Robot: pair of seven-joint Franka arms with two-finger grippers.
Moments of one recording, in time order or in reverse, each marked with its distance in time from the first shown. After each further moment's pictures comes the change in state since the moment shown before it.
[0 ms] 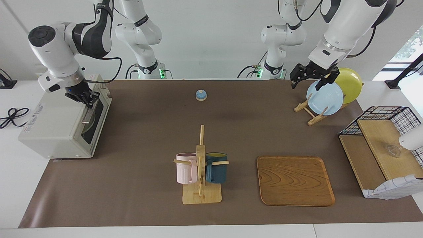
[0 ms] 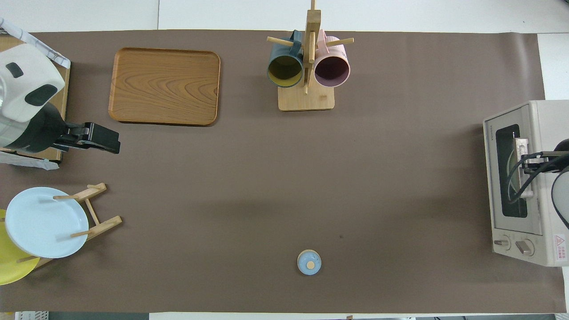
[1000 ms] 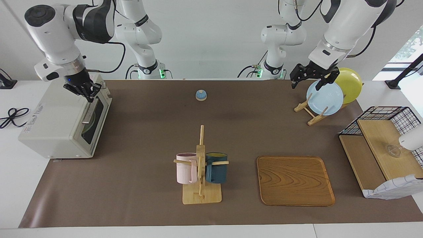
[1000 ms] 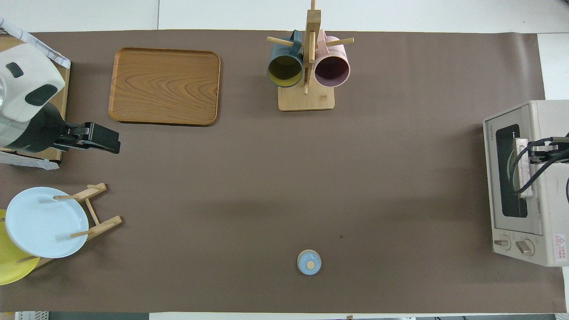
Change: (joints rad) left arm 0.000 0.000 0.000 0.000 0.000 0.000 0.000; right arm 0.052 -0.005 0.000 0.111 0.003 -0.101 0.107
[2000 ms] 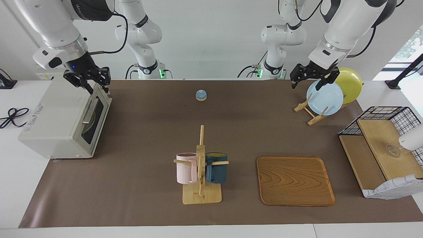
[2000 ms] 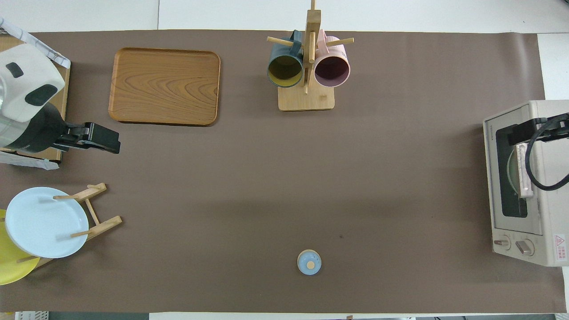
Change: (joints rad) left arm 0.000 0.000 0.000 0.000 0.000 0.000 0.000; right arm 0.096 0.065 0.003 0.288 0.122 -0.250 -0.148
